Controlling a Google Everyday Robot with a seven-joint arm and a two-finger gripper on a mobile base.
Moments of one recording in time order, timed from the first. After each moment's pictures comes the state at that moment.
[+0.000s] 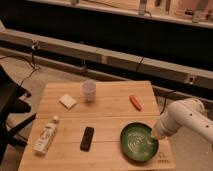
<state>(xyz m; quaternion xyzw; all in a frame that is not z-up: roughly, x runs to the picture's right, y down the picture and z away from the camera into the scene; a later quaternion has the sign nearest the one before) 0.264 0.245 0.735 -0.33 -0.05 0.18 0.93</state>
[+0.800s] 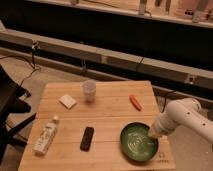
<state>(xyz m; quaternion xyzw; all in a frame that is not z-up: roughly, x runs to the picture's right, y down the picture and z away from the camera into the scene) 0.256 0.242 0.749 -0.33 -0.06 0.20 0.92</state>
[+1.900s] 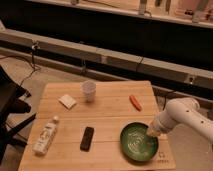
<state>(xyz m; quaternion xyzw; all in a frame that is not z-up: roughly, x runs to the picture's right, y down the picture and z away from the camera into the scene) 0.253 0.239 0.761 -0.33 -0.07 0.22 0.91</state>
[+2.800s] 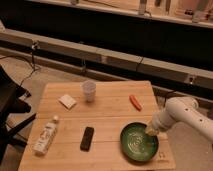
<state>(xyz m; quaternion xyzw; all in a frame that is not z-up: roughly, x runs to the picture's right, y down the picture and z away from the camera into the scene) 0.248 0.235 0.768 -0.34 -0.08 0.23 0.91</state>
